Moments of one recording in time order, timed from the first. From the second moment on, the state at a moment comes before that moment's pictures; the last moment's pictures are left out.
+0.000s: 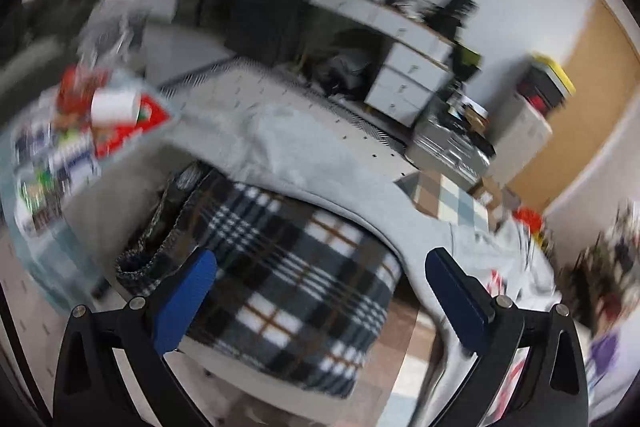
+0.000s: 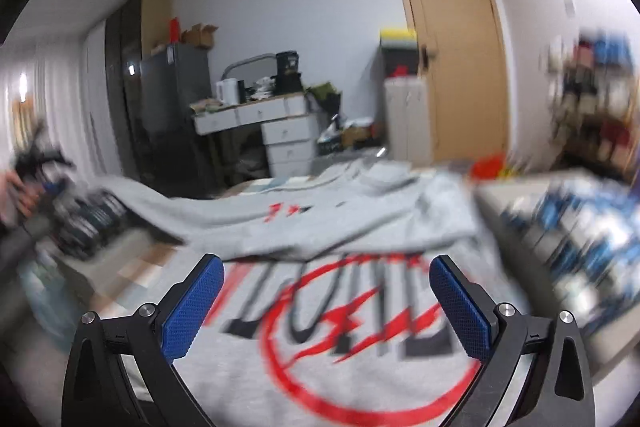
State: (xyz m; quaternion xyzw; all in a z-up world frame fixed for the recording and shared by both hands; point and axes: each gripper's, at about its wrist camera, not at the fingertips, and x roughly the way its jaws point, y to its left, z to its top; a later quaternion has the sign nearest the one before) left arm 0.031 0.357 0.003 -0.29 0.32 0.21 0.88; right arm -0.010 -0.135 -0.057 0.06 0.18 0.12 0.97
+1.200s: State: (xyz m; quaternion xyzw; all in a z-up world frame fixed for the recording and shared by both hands) left arm 0.086 0.451 -0.021 -0.34 0.28 0.19 0.88; right arm 0.002 -0.089 -0.075 0.21 0.25 0.23 0.92
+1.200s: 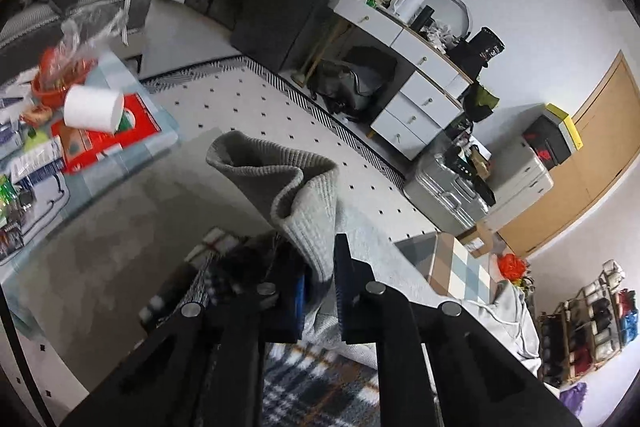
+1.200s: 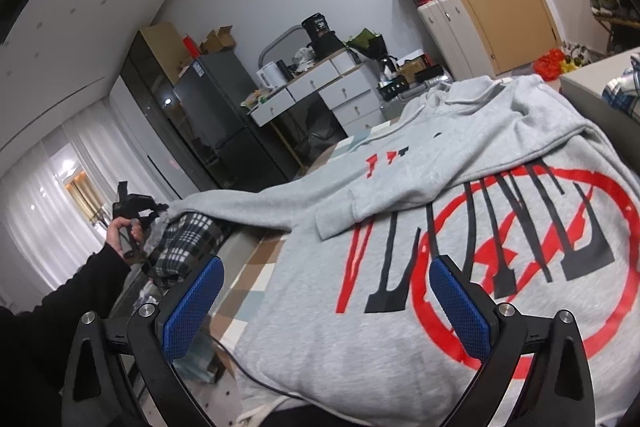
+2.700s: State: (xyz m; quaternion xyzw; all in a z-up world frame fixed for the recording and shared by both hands) left arm 0.285 -0.167 -0.101 -0.05 0.46 -0.24 0.85; right arm -0.061 -0.258 -0.132 0.35 0.22 0.17 0.89
